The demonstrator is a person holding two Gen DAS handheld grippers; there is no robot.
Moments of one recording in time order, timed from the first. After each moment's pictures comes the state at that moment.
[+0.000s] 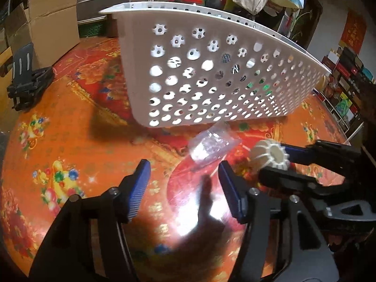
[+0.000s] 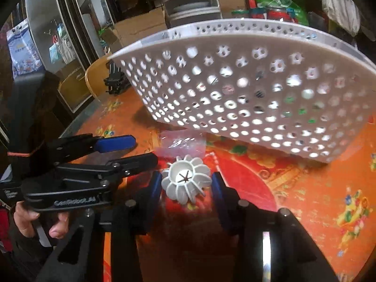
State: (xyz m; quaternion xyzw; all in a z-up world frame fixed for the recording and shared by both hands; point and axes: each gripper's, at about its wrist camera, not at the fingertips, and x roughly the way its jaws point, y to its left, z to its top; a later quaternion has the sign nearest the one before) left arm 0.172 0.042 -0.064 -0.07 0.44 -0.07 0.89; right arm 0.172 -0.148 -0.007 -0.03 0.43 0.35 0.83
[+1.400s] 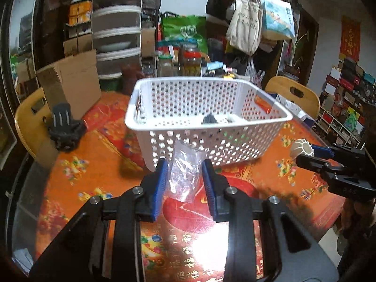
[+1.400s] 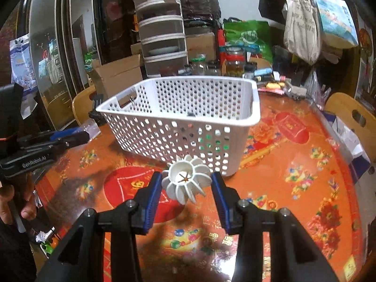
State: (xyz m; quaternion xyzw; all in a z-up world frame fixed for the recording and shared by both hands) left arm 0.085 0.022 0.070 -0.04 0.31 -0.02 0.95; right arm 0.135 -0.265 0.073 -0.04 0.34 0.28 0.90
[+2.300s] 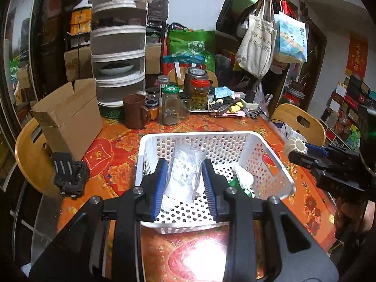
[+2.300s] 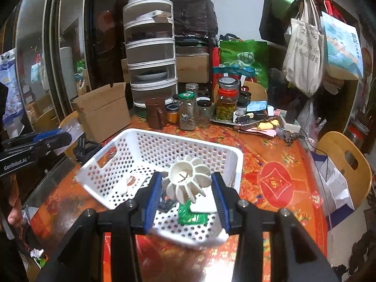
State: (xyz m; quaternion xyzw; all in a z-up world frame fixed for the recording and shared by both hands) left arm 0.199 0.047 0.175 -0.06 0.31 0.00 0.95; right arm 0.248 -0.238 0.168 -0.06 0.32 0.26 0.91
